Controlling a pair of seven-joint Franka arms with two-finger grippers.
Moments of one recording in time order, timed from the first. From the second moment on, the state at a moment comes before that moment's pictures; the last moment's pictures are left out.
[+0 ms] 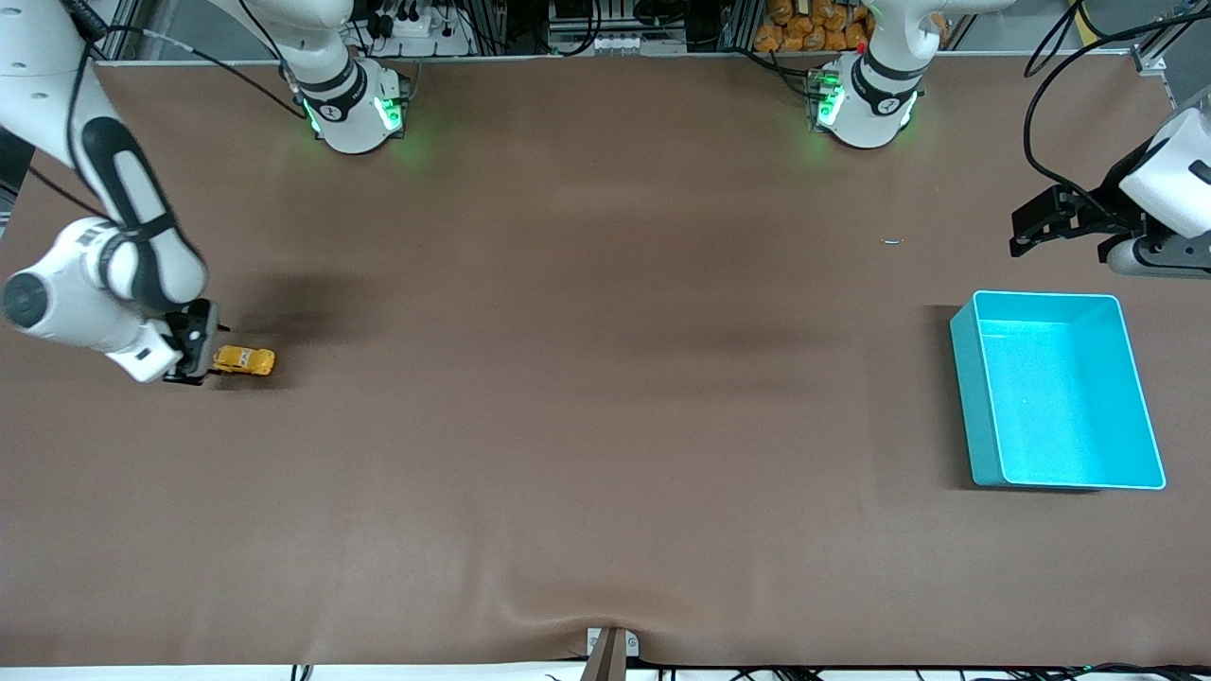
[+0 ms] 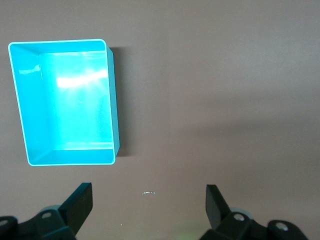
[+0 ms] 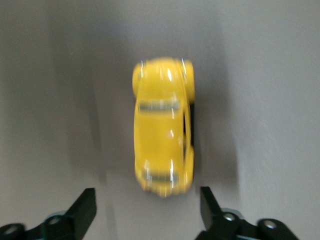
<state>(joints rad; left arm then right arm) -0.04 0.02 -0.05 -1.53 0.00 1.53 0.00 -0.31 0.47 -0.06 -2.04 0.04 2.31 -1.83</state>
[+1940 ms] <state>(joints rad) -0.04 0.09 -0.05 -1.56 0.00 1.52 -0.07 -0.14 0.34 -0.04 -1.52 0.13 1.76 -1.23</state>
